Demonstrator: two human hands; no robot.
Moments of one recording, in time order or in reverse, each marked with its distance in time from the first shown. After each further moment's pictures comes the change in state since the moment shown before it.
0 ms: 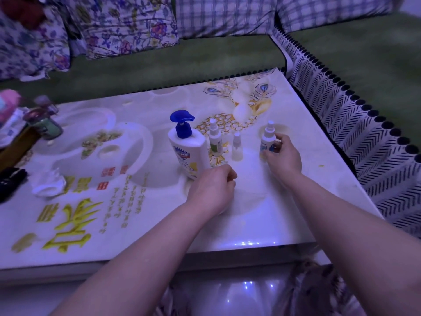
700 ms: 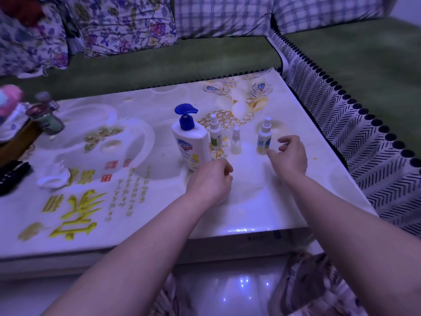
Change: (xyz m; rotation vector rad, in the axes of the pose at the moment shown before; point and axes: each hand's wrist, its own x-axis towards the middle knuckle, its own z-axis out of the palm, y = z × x) left_hand -0.017 -0.003 -0.007 -0.001 0.013 -0.004; right_hand -0.029 0.002 -0.013 -0.057 0.157 0.033
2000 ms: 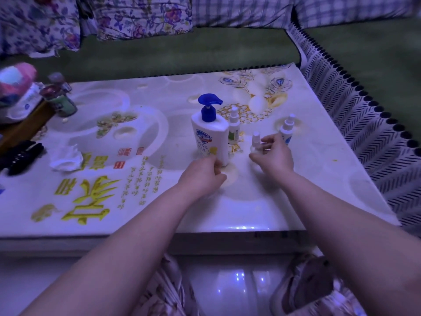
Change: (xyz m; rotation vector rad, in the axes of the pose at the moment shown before) left_hand 0.001 -0.053 -0.018 -0.101 -0.078 -0.107; right_hand -0.027 -0.034 0.042 0.014 -0.243 -0.107
